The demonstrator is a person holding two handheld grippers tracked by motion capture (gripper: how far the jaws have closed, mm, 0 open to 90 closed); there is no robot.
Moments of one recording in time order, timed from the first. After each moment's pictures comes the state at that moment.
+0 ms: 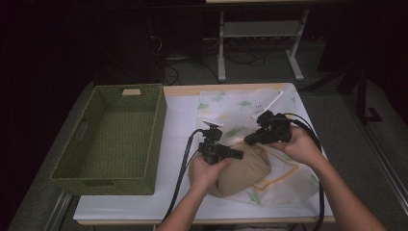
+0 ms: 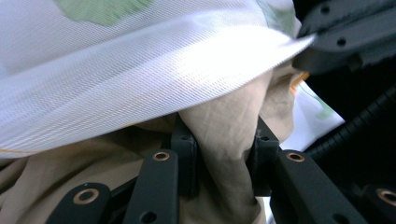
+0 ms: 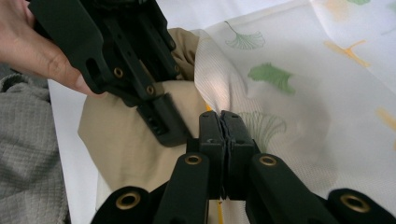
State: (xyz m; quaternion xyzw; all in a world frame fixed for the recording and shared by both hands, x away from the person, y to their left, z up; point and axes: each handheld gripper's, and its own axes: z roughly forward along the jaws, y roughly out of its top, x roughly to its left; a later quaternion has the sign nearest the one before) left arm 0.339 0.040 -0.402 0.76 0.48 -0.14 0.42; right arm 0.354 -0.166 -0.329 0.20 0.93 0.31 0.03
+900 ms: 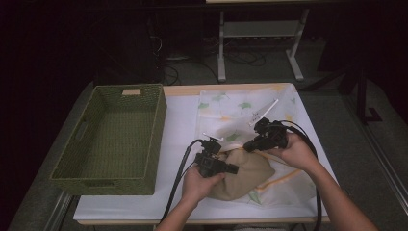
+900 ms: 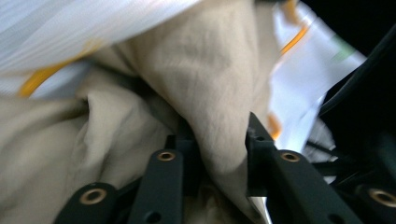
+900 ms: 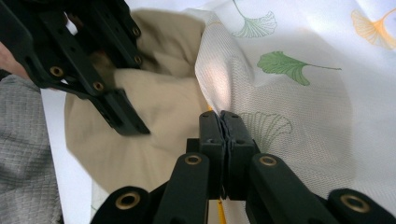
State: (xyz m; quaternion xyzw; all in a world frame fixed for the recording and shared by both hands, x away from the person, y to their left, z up) left arm 0.315 0.048 -0.418 0.80 0.42 -0.14 0.40; right arm 0.355 -0.164 -0.357 0.21 0.93 0.30 0.01
